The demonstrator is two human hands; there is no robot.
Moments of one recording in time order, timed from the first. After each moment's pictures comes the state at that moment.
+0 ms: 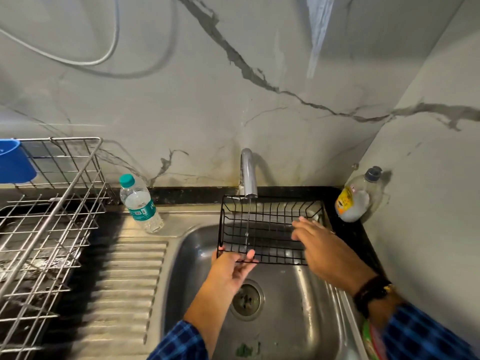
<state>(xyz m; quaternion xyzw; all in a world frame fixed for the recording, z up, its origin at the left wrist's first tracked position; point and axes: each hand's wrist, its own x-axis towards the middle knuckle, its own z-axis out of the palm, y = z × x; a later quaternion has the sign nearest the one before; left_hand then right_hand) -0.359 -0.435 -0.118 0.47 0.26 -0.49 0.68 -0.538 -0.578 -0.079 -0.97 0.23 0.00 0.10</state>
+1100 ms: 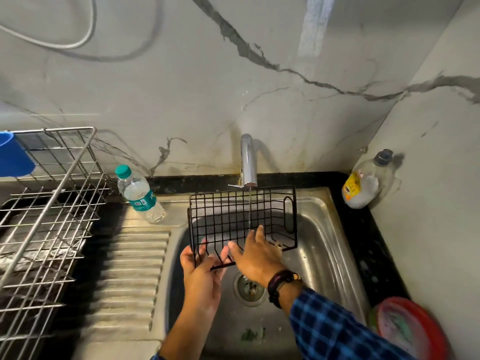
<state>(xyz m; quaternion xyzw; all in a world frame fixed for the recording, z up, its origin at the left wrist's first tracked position) -0.358 -0.377 -0.129 0.43 0.14 -0.35 0.82 -0.425 -0.491 -0.133 -0.84 0.42 0.16 0.29</state>
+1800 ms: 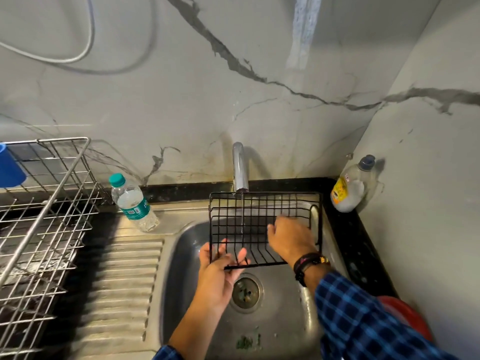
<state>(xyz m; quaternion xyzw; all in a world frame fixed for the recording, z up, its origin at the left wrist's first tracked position) -0.373 -0.403 -0.121 0.38 0.17 -0.46 0.79 -0.466 -0.556 -0.103 -0.85 0.51 -0.01 0.15</state>
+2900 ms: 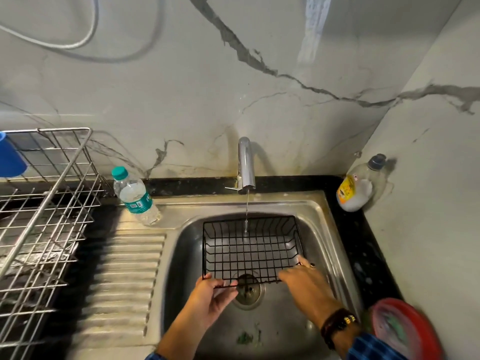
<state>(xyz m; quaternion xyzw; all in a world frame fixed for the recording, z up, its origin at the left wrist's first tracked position) -0.354 -0.360 -0.175 0.55 0.26 -0.51 0.61 -0.536 -0.511 -0.155 -0.93 0.31 0.16 0.08</state>
